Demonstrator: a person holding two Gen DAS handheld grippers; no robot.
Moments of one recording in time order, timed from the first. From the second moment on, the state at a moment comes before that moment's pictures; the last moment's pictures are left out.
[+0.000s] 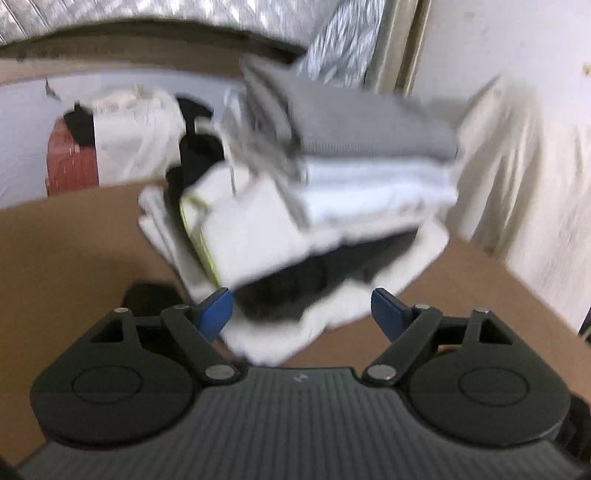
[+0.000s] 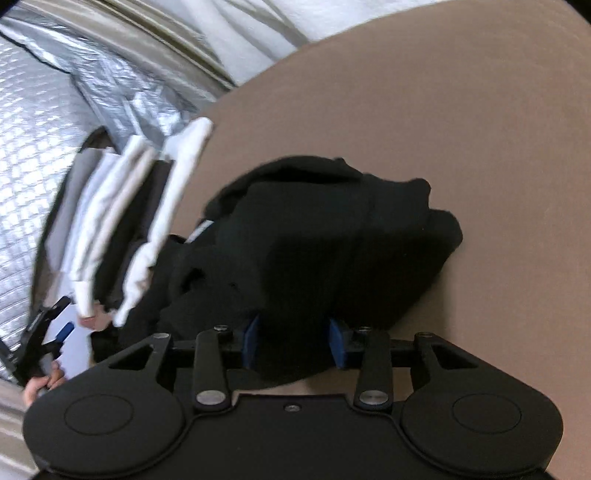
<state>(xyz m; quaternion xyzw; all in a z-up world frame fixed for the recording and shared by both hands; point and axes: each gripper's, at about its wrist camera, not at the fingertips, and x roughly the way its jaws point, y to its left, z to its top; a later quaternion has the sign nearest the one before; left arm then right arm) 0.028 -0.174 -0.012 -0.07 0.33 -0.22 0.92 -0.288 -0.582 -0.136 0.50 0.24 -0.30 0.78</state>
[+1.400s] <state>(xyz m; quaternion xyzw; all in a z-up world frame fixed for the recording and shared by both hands) -0.012 -0.301 -0.083 0.17 0.38 -0.32 0.85 -0.347 -0.705 -0.082 0.39 0.26 -0.43 0.77</state>
